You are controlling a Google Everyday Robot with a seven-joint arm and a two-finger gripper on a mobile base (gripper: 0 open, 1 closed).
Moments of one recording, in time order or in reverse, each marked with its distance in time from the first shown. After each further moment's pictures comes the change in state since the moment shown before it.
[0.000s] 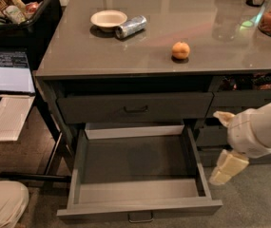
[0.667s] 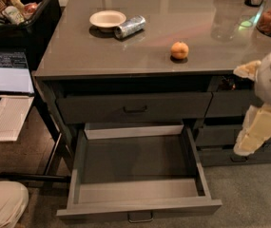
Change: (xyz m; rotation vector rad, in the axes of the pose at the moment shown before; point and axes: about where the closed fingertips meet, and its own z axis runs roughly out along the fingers) arm -0.060 -0.028 -0.132 0.019 0.092 -0.026
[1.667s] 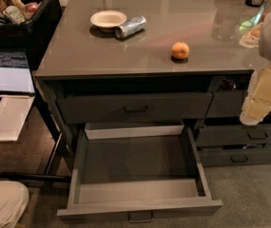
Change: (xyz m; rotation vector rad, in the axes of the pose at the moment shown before) arm -0.020 -0.030 -0.047 0.003 0.099 0.021
